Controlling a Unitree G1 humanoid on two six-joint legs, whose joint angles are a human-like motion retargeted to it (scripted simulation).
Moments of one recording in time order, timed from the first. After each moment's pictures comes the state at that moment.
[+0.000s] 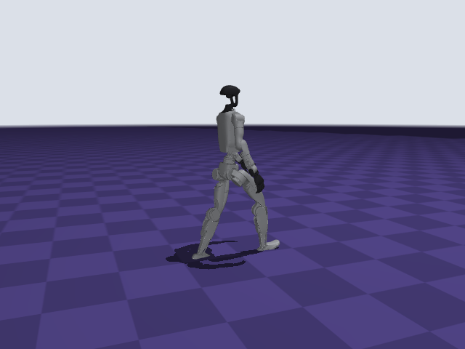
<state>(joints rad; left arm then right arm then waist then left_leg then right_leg) -0.17 0.33 -0.39 0.96 -0.18 -0.11 0.01 0.10 -0.34 0.34 1.01 -0.04 -0.01 -0.01 -0.16 -0.06 -0.10 0.20 -0.22 0.01 0.19 -0.40 0.05 -0.70 -0.10 -0.15 0.46 -0.31 0.16</state>
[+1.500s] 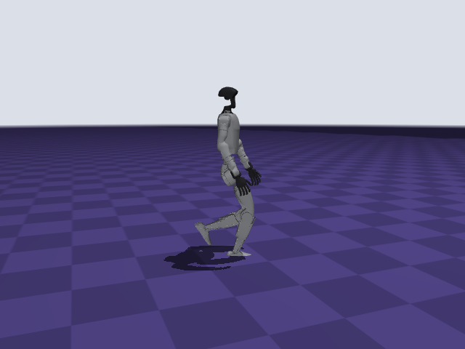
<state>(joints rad) -0.06 0.20 -0.33 1.15 -0.13 -0.06 -0.02 0.08 -0.35 0.37 0.96 -0.04 -0.03 -0.01 -0.11 0.14 -0.04 -0.31 0.17 0.00 1.53 -0.27 0.02 -0.47 0.23 -0.12 0.74 -0.38 -0.05</state>
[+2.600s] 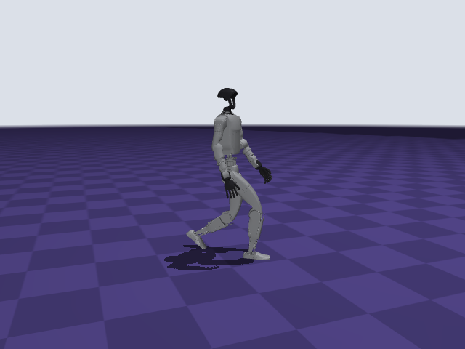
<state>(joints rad) -0.10 0.25 -0.35 1.05 -0.08 -0.10 0.07 0.13 -0.30 0.38 1.06 -0.09 -0.01 0.00 -0.19 0.07 -0.04 0.12 -0.03 -0.11 0.93 -0.44 -0.08 -0.65 0.09 -0.14 0.78 -0.23 0.05</state>
